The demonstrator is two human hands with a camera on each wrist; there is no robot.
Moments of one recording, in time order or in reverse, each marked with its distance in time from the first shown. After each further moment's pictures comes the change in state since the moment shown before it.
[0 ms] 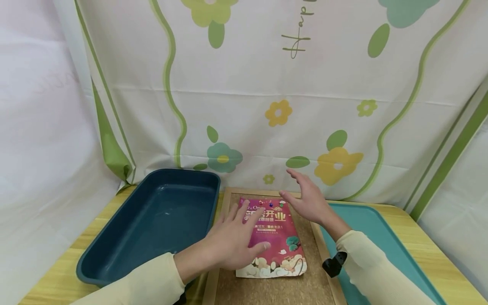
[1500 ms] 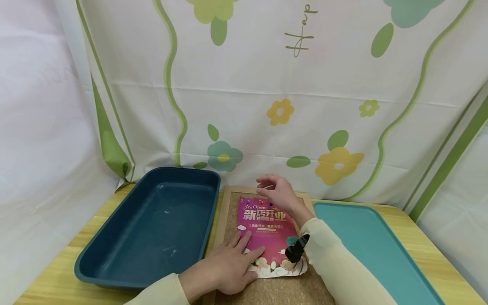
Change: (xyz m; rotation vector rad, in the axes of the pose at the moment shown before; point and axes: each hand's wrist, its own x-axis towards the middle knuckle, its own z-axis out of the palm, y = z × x) left_hand 0.002 -0.028 0.058 0.116 -0.239 0.045; right_hand 0.042 -0.034 0.053 0.395 -0.124 0.162
